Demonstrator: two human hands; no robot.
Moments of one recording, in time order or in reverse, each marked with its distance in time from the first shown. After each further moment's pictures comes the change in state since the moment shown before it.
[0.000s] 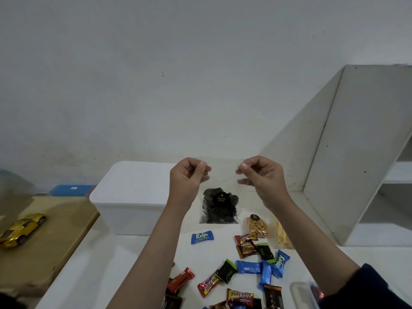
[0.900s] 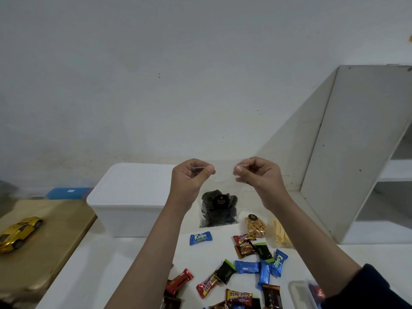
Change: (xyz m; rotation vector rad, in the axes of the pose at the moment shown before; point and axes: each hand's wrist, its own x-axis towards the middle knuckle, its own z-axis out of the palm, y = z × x) left_hand -0.002 0.008 0.005 0.044 -0.134 0.061; right_hand -0.003 -0.011 0.000 0.047 -0.044 0.067
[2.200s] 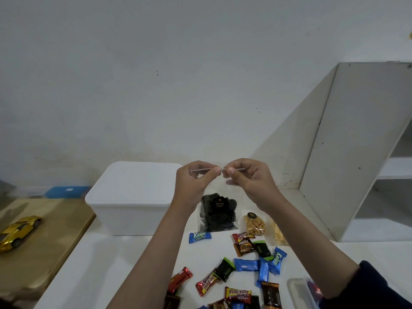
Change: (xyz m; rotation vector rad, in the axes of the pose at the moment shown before) left_hand -0.006 0.002 0.010 0.024 0.022 -0.078; right_hand -0.004 0.000 0.012 -0.149 -0.108 -0.007
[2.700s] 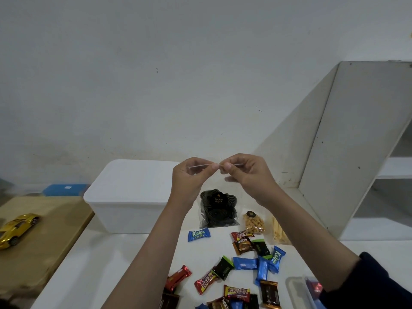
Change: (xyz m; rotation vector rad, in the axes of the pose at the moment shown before) left_hand 0.003 0.001 -0.004 -0.034 0.025 -0.005; right_hand 0.007 -0.008 0.002 -0.059 -0.023 0.021
